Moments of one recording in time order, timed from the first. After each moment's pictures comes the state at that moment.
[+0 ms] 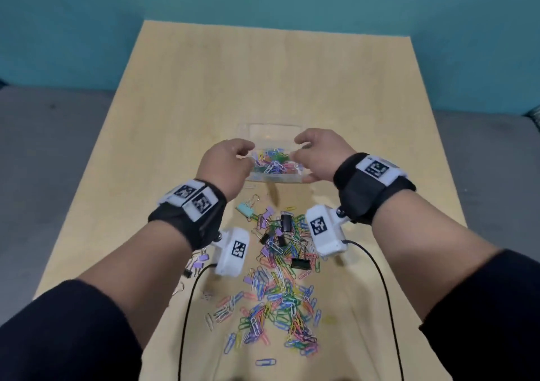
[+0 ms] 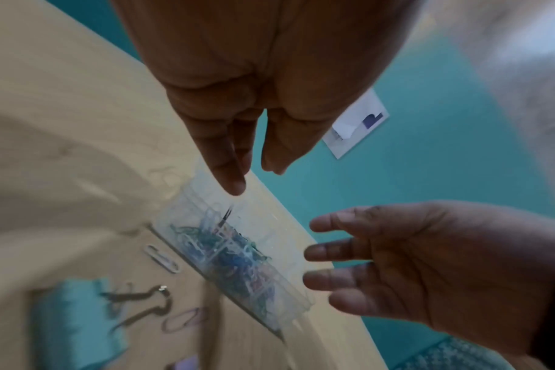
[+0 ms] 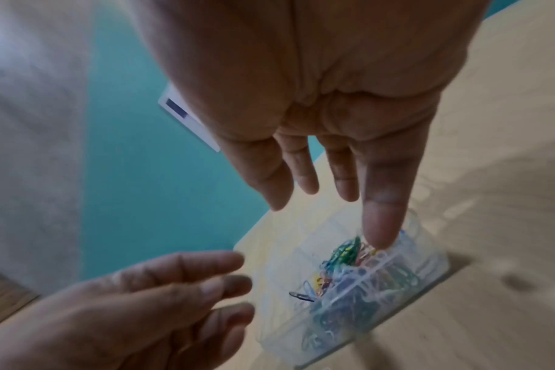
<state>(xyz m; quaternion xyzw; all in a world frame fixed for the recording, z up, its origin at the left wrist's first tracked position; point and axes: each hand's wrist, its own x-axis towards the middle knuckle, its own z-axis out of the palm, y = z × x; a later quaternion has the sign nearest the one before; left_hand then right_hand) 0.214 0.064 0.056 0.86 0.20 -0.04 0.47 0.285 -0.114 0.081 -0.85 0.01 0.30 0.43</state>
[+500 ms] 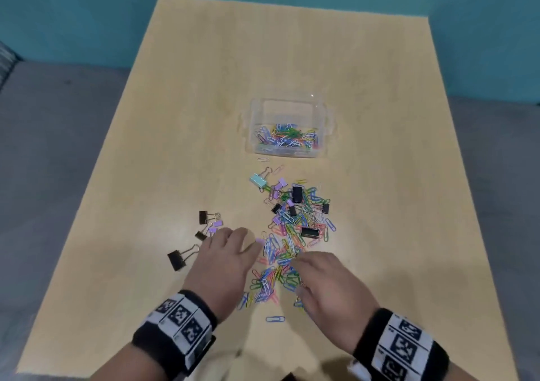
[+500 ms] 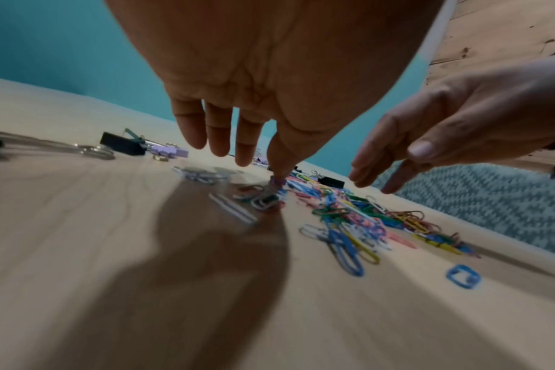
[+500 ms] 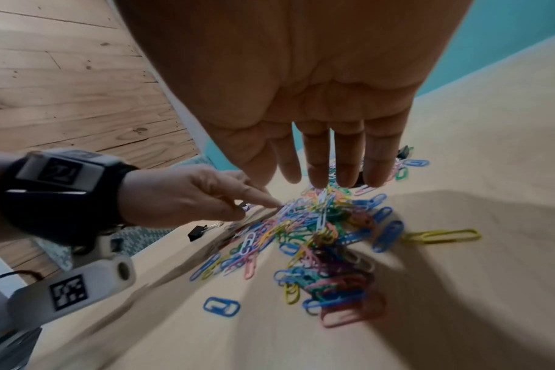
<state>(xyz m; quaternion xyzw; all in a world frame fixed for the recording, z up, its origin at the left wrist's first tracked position) 0.004 0.044 0.007 0.99 -0.07 -0.12 0.05 0.048 -0.181 0.037 -0.90 -0.32 0.24 0.18</state>
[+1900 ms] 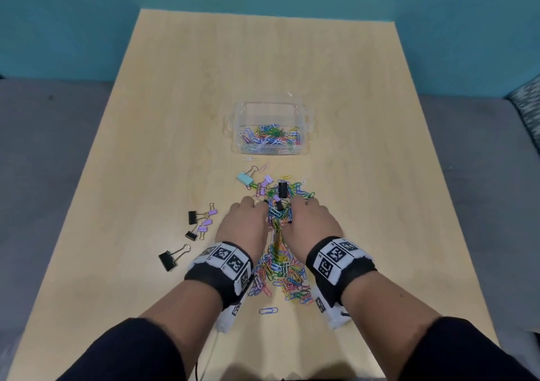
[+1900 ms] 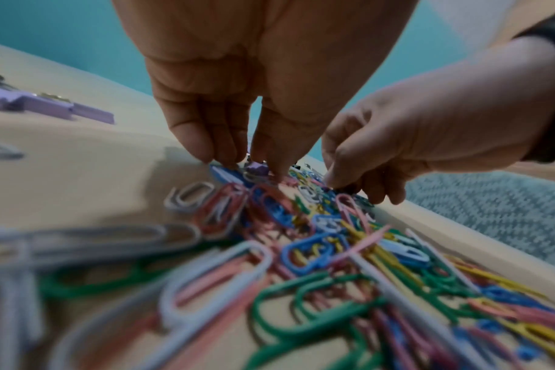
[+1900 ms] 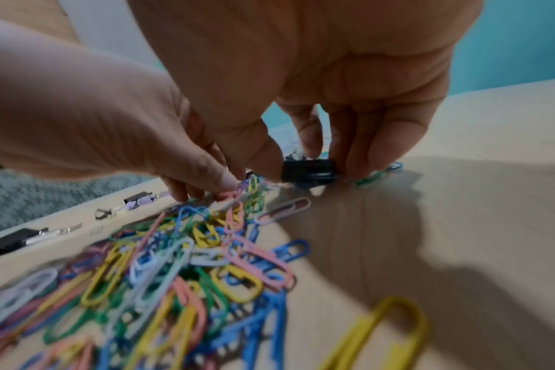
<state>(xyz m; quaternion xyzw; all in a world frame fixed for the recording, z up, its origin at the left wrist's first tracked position) 0.077 0.001 0.005 0.98 0.05 -0.14 0.15 0.109 -0.137 0.020 -0.96 -0.12 0.21 0.10</state>
